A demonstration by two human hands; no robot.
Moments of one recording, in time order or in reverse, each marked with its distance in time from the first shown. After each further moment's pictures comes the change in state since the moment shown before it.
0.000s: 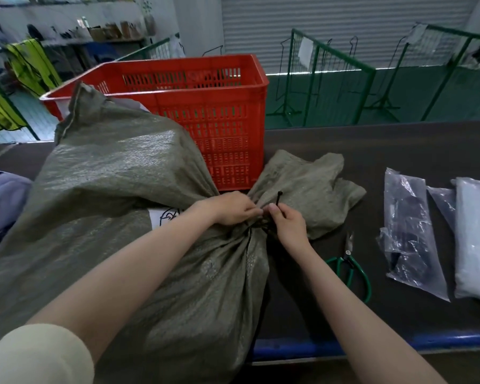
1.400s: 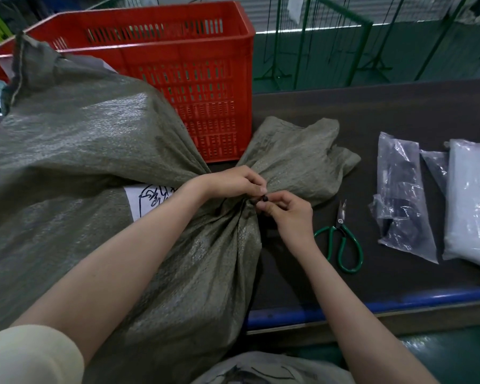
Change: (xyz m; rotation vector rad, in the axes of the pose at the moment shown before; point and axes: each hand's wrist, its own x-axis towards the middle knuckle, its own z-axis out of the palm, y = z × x) left_hand 0.008 0.012 0.007 -0.632 -0.171 0.206; right_hand -0.031 0.013 -0.009 0.251 0.040 -0.005
